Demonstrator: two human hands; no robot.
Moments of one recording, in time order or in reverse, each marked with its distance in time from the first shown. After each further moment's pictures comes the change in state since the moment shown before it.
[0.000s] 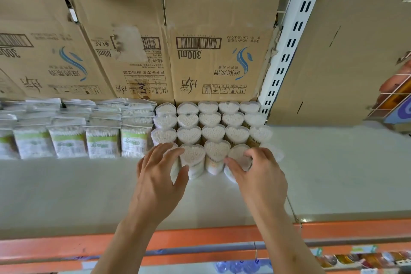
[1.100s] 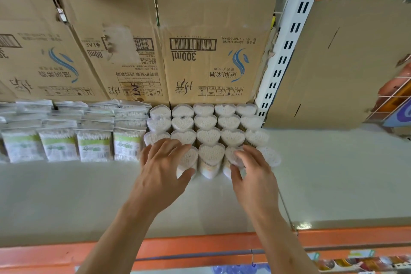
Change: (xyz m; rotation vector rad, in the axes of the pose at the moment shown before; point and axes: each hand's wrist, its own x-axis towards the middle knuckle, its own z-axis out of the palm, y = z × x) left_hand 0.026 0.004 0.012 0.145 -0.097 0.121; right_hand 0.008 0.025 0.023 0.149 -0.027 -0.197
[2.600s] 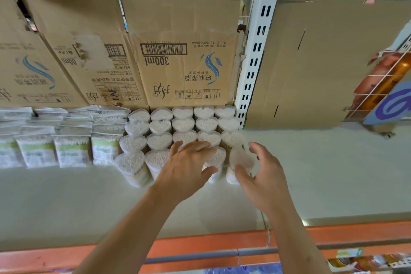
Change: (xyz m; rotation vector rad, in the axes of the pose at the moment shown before) left_hand 0.038 0.081 0.030 -0.034 -0.244 0.147; right_hand 0.012 0.050 -0.060 0.196 -0.198 0.231
